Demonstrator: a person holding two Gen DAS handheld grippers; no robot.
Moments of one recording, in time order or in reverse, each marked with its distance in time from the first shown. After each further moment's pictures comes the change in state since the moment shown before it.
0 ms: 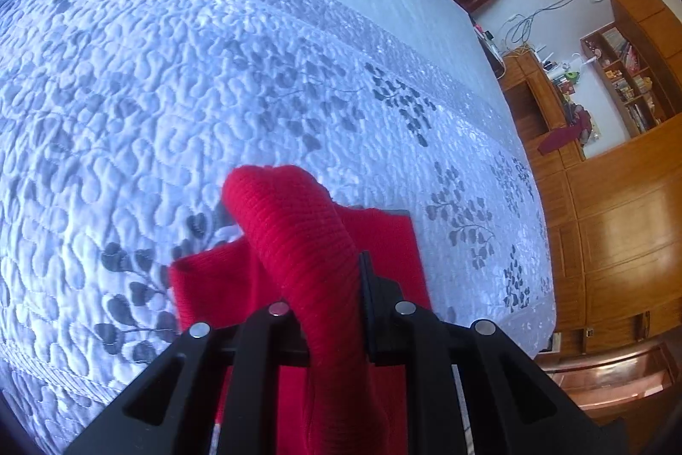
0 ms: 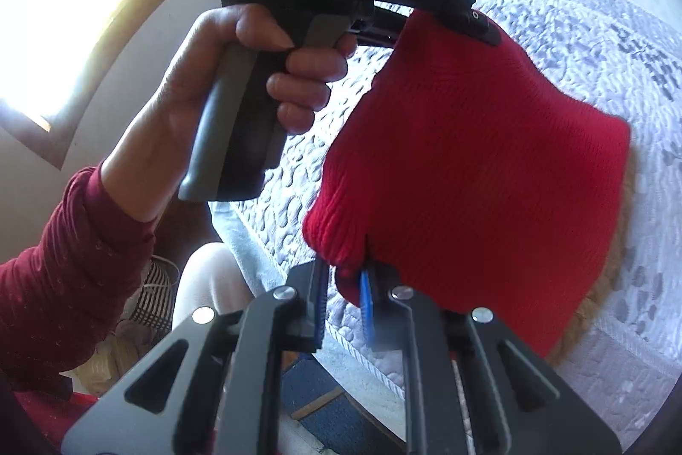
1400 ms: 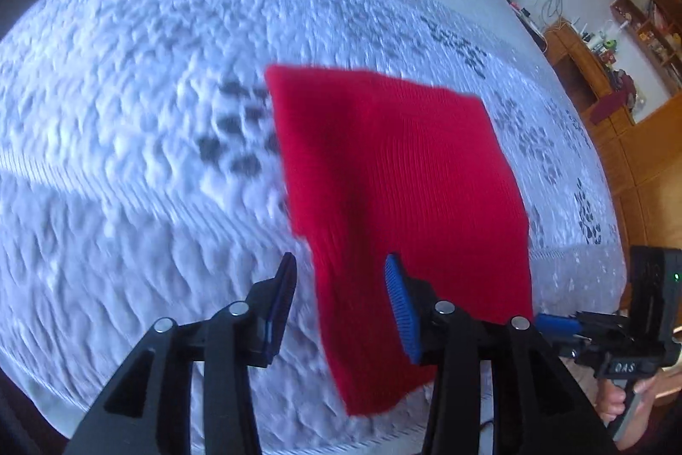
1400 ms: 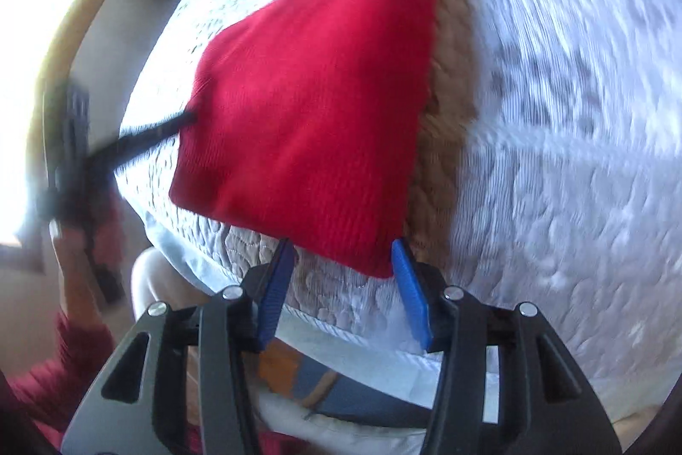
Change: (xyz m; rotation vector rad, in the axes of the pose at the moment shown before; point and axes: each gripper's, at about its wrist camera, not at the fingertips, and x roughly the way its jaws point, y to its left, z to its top) left arm -0.030 0.030 -0.147 0.055 -0.020 0.227; right arm -0.018 -0.112 -0.099 0.471 0.032 -0.106
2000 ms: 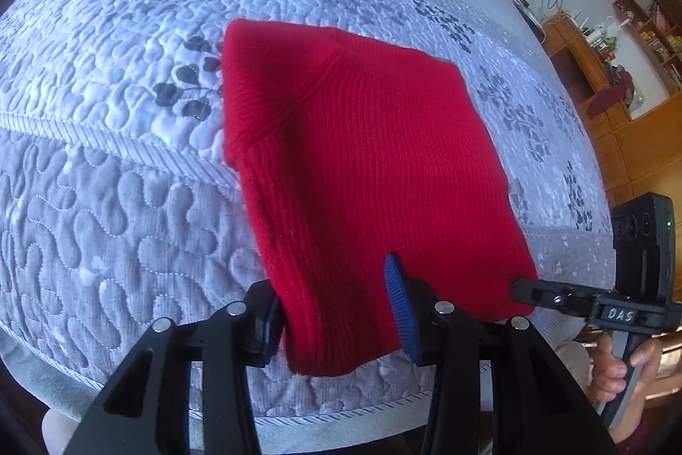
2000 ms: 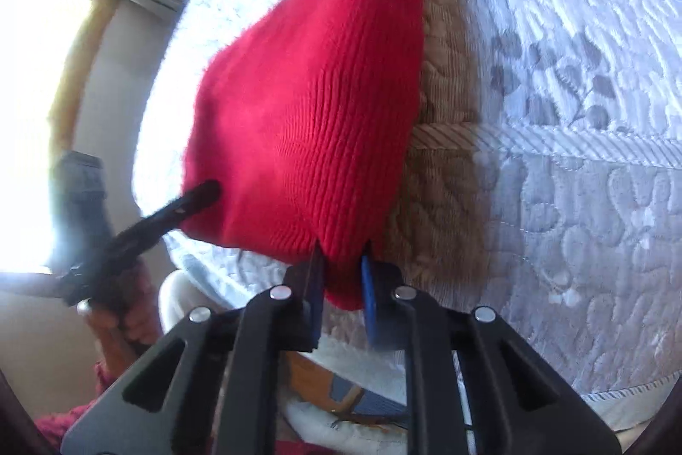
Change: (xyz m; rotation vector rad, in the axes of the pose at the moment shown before) left arm 0.007 -0.035 -0.023 -0.008 0.046 -0.023; right arm 0.007 -0.020 0.019 0.071 -0.004 0.118
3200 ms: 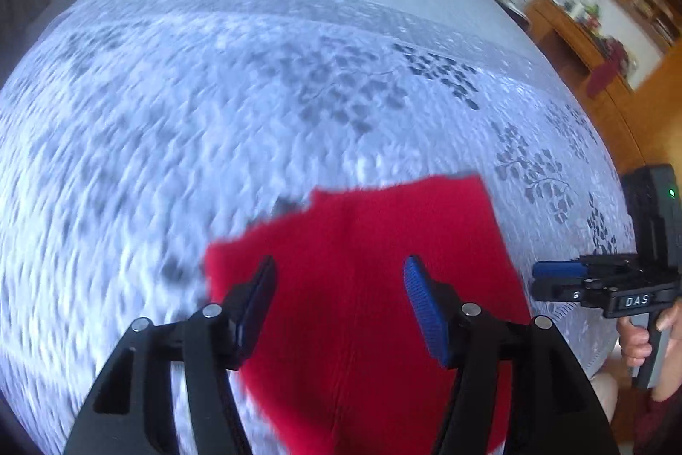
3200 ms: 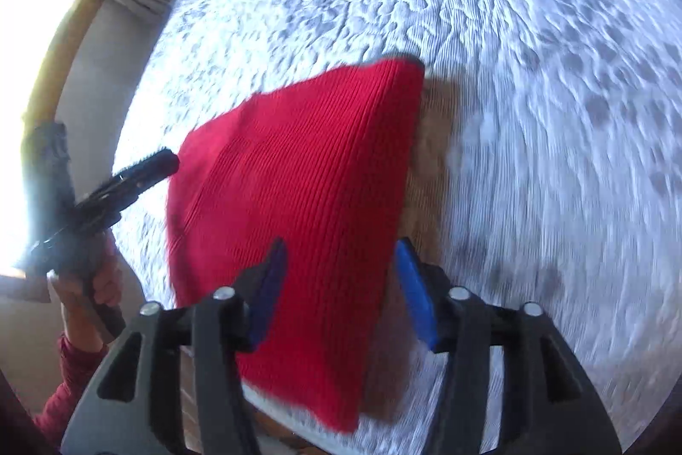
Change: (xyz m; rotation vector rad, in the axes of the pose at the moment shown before) left arm 0.033 -0.011 0.159 0.224 -0.060 0.048; right arm 0.008 0.006 0.145 -0.084 0.022 -0.150
